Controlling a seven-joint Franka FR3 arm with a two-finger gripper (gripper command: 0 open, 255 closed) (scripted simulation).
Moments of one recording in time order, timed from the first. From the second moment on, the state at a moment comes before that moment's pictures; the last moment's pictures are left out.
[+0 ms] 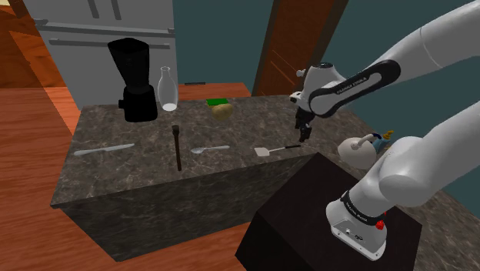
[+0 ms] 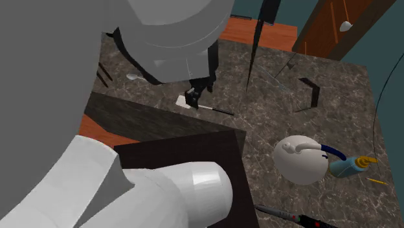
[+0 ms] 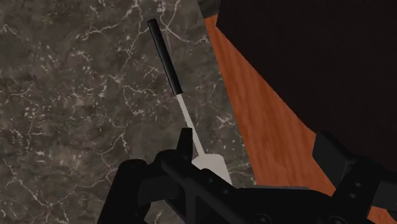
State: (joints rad) arm 0.05 -0.21 -0.39 -2.75 -0.32 2.48 -0.86
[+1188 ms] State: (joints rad) arm -0.09 0.45 -0.20 -2.53 0.11 2.96 -1.51
